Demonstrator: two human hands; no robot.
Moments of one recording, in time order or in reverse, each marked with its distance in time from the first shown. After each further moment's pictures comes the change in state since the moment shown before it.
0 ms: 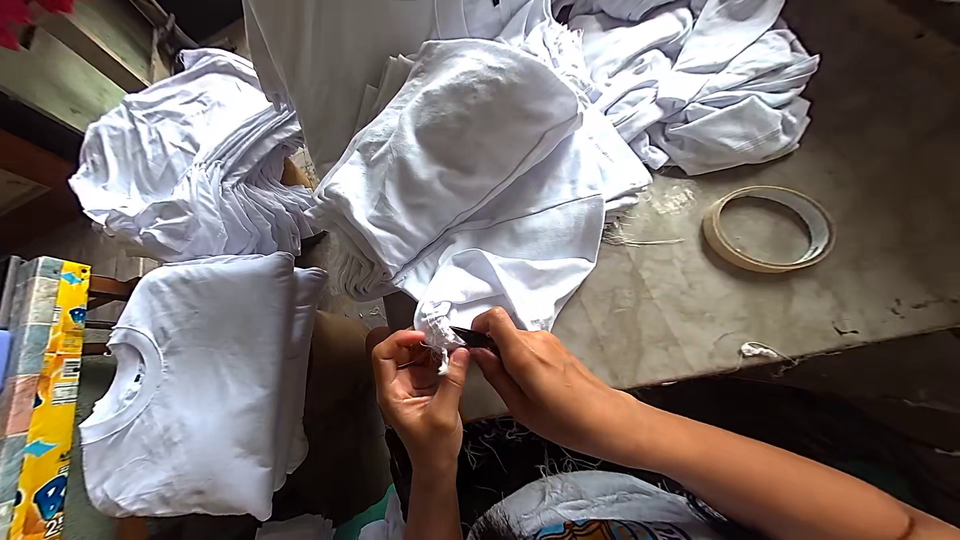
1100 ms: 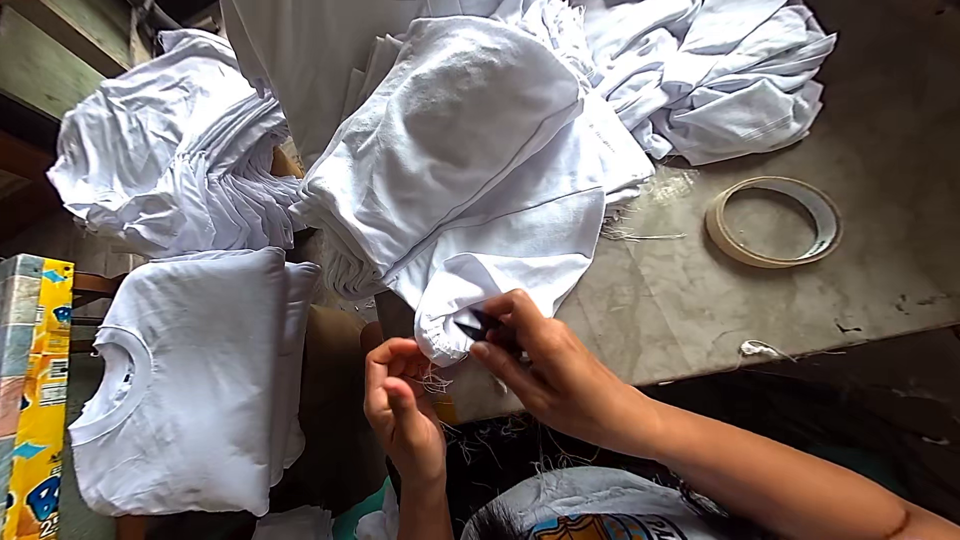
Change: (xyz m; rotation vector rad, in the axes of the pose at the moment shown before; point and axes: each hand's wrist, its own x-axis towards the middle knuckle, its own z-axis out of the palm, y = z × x) left_hand -0.003 0.001 -0.014 0.000 -0.045 -0.067; right_hand 0.001 0.012 -0.009 0.326 0.066 0.014
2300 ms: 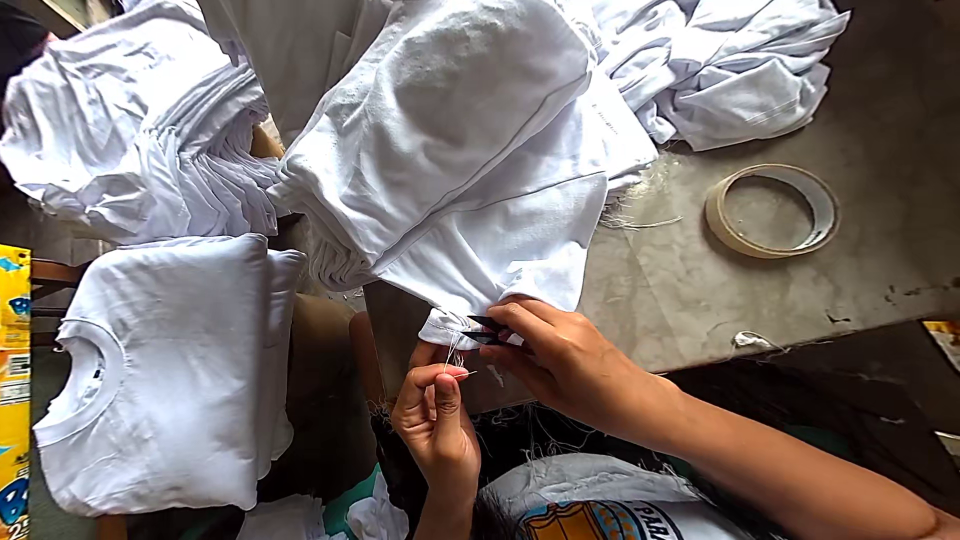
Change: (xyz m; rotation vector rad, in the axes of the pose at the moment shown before) left_hand -0.034 -0.012 0.022 -0.167 0.065 -0.051; right_hand -0.013 0.017 -0.012 -0.363 -0.056 -0.096
